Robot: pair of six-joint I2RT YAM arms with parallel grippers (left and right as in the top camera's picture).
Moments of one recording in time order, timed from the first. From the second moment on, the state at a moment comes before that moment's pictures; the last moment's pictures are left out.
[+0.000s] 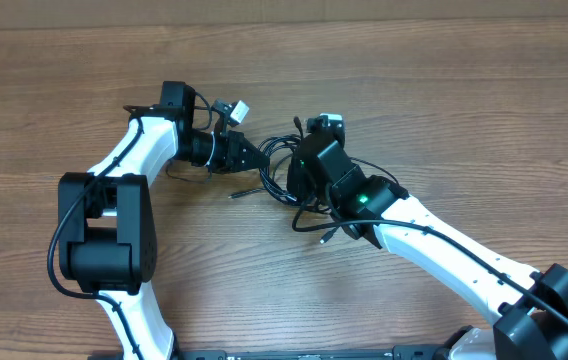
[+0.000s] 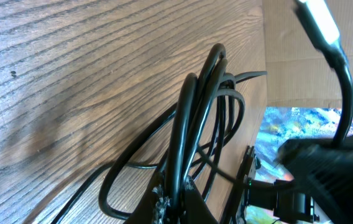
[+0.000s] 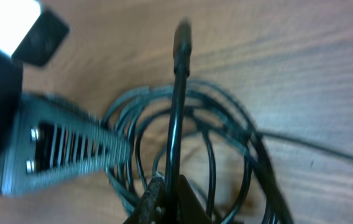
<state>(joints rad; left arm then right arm) -0.07 2.03 1.35 -0.78 1.05 0.11 0.71 1.58 1.05 -0.28 0.14 0.69</state>
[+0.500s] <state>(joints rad) -0.07 2.03 1.35 -0.78 1.05 0.11 0.71 1.58 1.05 -0.37 -0.09 0.68</state>
